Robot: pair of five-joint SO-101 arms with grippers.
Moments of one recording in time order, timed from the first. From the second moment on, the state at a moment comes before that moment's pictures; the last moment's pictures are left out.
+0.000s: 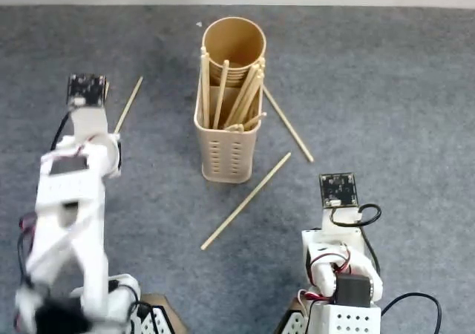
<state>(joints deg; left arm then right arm) -18.5 -21.8 45.5 38.9 -5.7 -1.5 -104.3 95.5 69.7 9.3</state>
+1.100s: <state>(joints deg) -19.5 30.0 -12.0 72.1 -5.9 -1.5 -104.3 95.5 69.7 9.3</state>
